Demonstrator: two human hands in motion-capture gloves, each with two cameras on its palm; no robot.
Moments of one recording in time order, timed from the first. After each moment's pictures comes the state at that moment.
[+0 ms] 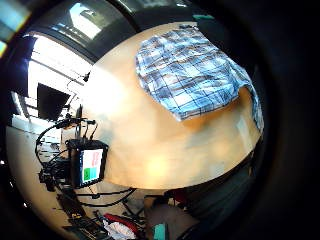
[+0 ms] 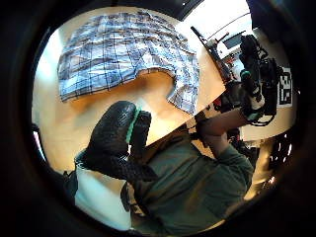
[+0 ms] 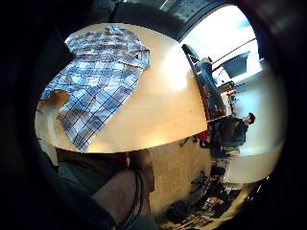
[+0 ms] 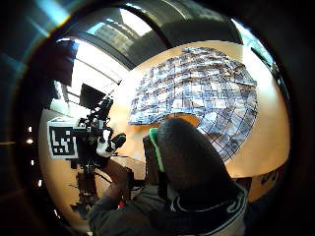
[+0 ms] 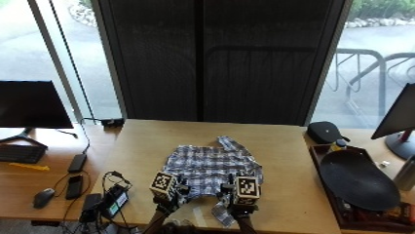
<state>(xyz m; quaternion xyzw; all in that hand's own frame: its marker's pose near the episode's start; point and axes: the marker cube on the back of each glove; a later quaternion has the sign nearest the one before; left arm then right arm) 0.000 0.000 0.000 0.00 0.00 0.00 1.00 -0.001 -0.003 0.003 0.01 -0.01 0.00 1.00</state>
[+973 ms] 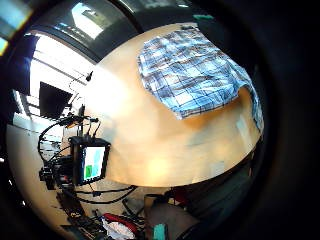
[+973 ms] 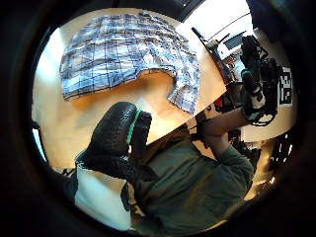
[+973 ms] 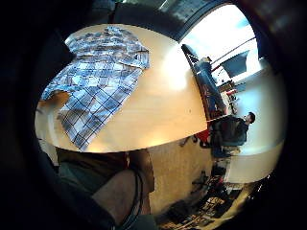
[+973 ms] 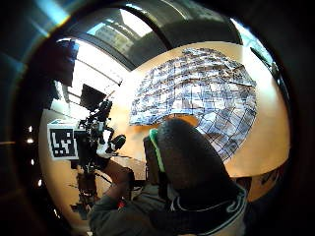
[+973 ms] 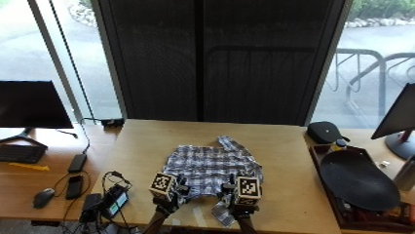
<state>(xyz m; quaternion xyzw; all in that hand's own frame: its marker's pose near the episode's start) -0.001 0.006 -0.007 0.00 -0.01 0.00 1.00 0.019 -0.034 -0.007 0.13 0.05 0.00 0.99</state>
